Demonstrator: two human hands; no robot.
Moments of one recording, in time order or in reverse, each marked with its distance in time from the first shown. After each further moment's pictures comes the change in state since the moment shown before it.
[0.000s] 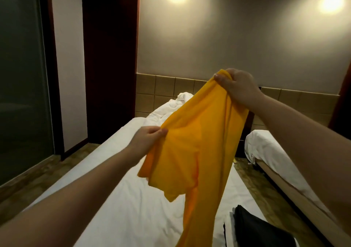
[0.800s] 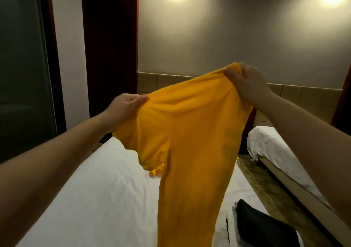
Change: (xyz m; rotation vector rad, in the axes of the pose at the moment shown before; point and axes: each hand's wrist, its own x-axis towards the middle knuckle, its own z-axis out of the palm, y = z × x) left_hand 0.005 0.045 -0.068 0.127 0.032 0.195; right_hand -0.015 0.000 -0.009 0.080 0.099 0.087
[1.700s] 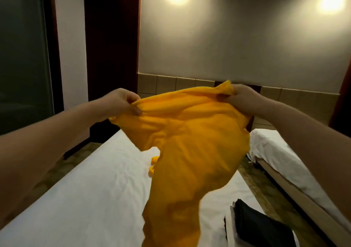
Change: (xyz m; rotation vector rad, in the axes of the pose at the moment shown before) left_hand 0.009 -0.004 -0.036 0.233 -0.139 -0.093; right_hand -0.024 -0.012 -0.006 0.044 -0.432 0.047
